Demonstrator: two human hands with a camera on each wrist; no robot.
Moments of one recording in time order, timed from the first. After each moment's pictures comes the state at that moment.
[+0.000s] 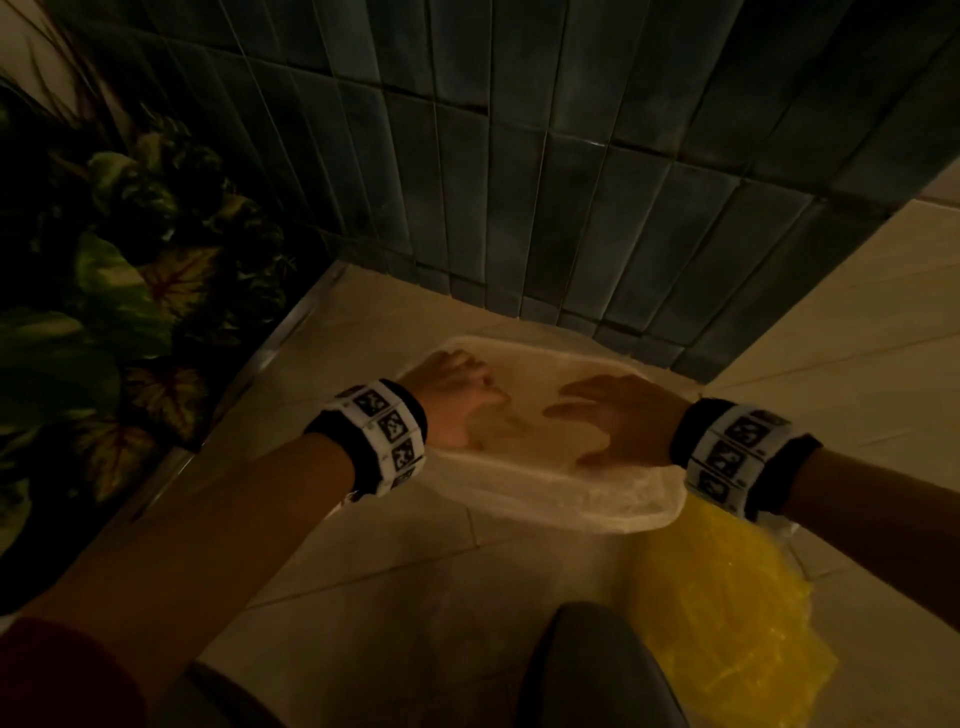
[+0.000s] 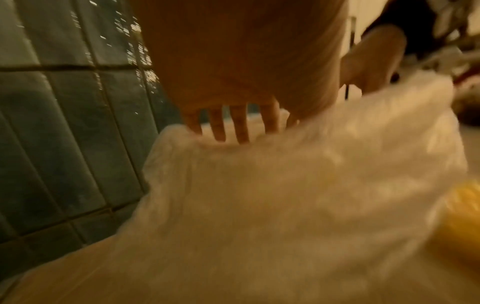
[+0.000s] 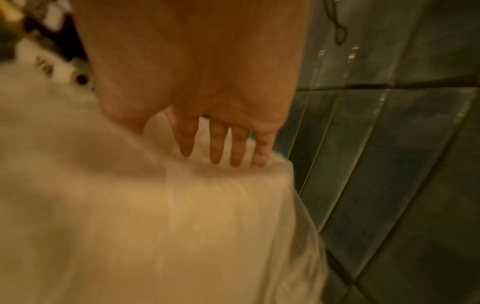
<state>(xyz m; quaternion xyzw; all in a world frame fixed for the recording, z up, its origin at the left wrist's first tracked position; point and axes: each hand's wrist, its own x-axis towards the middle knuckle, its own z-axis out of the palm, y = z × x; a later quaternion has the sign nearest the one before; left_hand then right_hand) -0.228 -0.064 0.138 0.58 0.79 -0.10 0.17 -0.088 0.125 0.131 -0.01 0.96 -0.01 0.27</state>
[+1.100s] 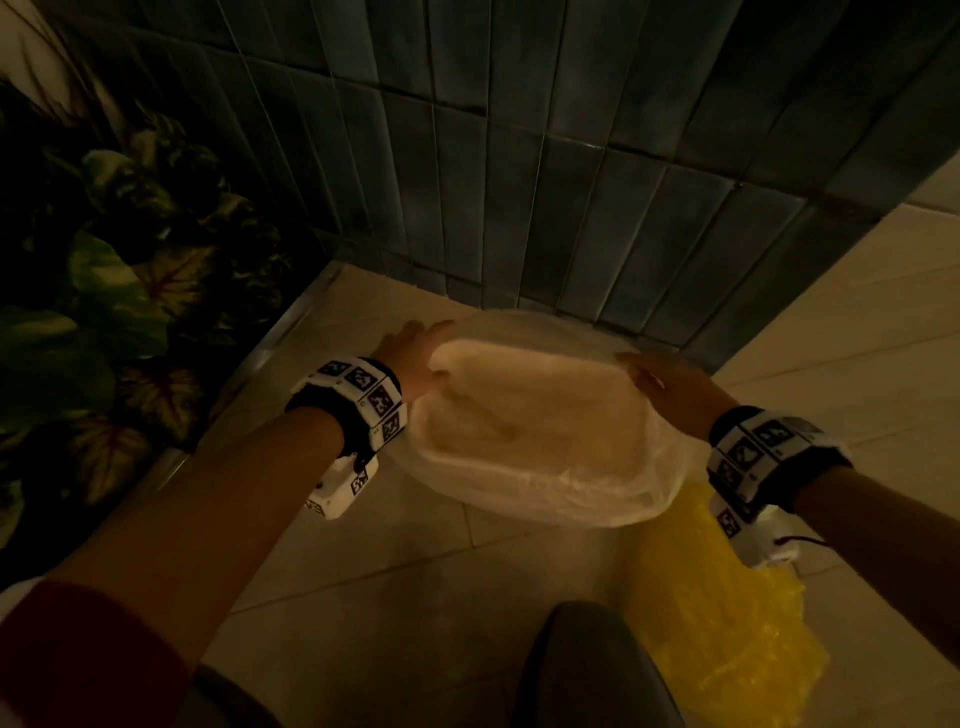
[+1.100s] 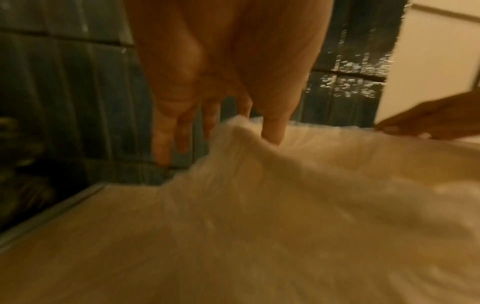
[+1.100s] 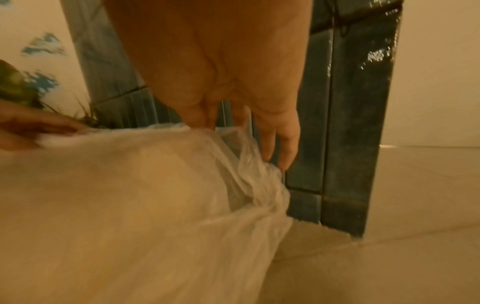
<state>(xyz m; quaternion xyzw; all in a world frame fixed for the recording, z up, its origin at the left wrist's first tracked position) -0.272 -0.073 0.125 0.33 0.91 0.08 0.26 -0.072 0.172 0.118 0.26 0.92 -0.26 0.11</state>
